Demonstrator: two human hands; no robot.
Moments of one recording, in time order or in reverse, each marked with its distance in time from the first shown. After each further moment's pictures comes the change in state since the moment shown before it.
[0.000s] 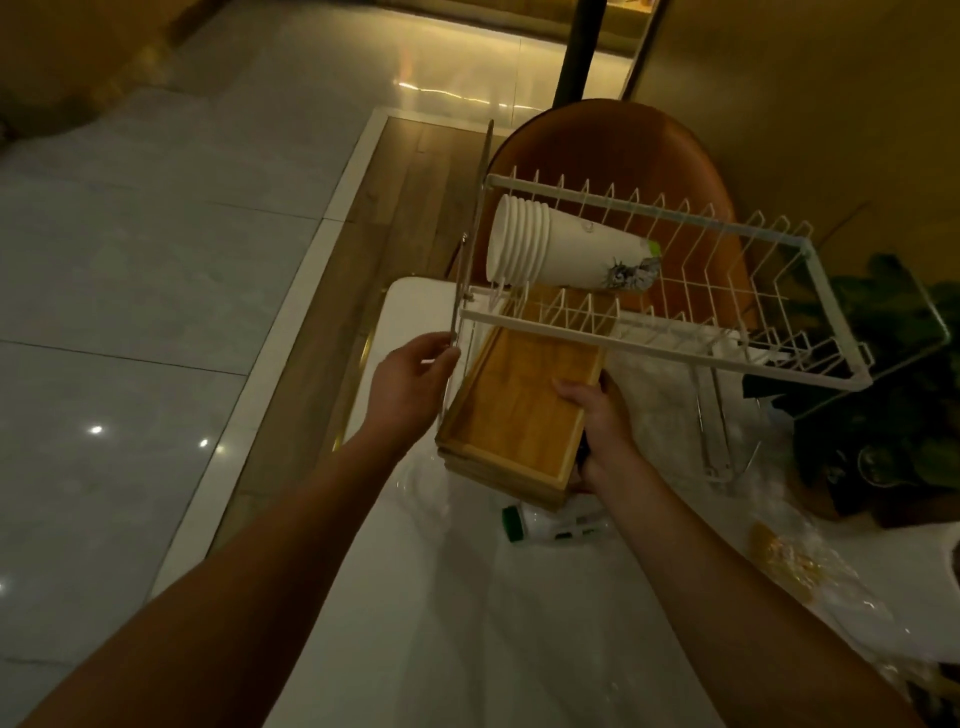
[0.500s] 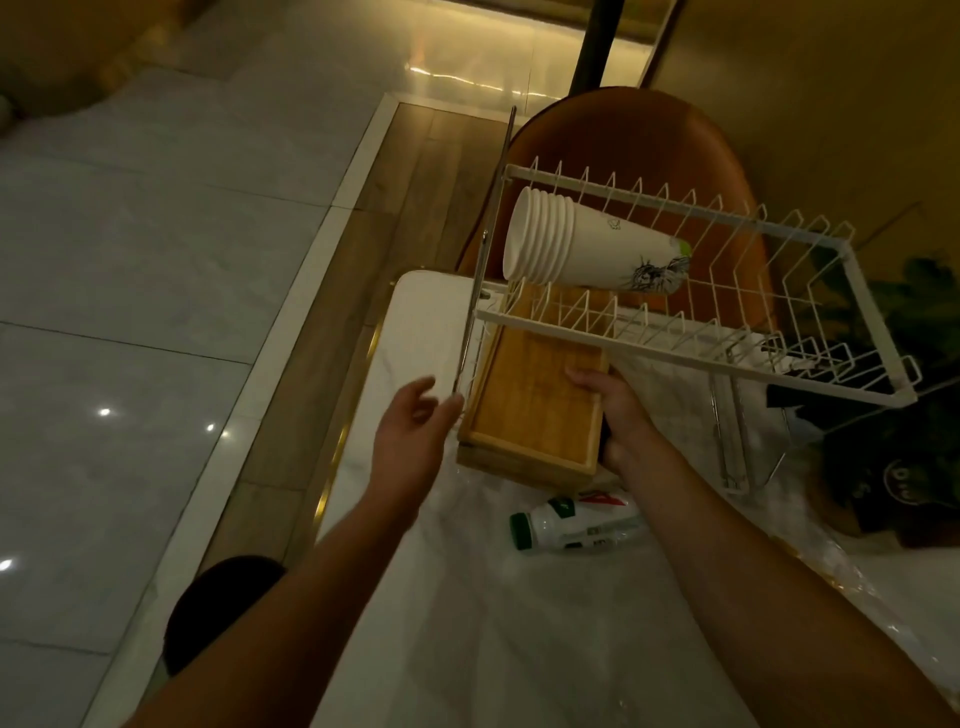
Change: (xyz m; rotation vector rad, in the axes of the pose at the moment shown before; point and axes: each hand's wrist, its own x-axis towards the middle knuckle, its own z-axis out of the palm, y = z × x) left_hand -0.035 -0.034 0.010 -0.219 0.063 -0.268; right_hand 0.033 -0.011 0.001 -0.033 -0.167 0.119
